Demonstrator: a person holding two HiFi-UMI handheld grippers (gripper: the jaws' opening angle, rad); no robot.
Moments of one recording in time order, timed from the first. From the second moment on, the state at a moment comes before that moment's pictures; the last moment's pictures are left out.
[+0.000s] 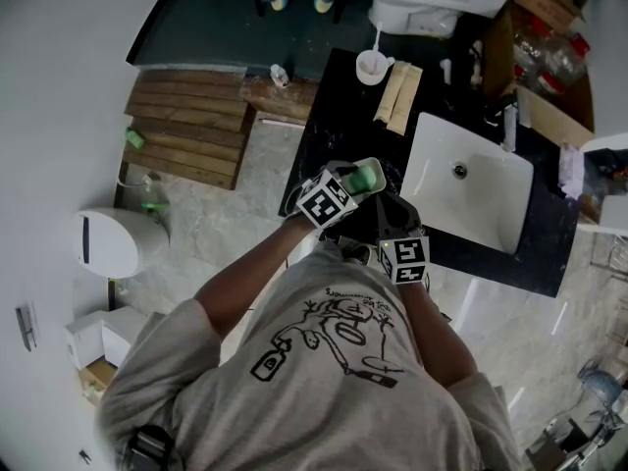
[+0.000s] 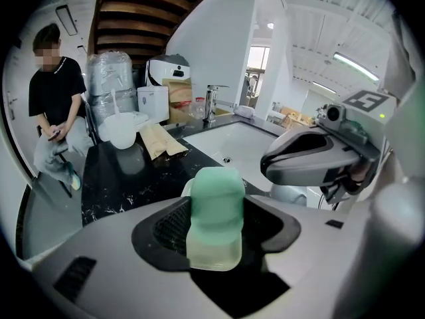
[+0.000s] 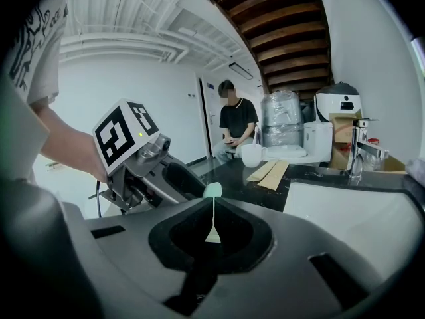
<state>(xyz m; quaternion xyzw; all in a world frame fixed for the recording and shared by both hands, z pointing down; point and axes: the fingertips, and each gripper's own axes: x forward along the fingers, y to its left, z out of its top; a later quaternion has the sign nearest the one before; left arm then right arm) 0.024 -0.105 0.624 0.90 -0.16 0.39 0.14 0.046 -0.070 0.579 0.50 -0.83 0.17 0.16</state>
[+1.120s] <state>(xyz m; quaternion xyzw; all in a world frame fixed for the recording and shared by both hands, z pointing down) 0.031 -0.111 0.645 0.85 -0.11 0.50 0.11 0.044 -0.073 0.589 0.50 -0.83 0.18 0.17</state>
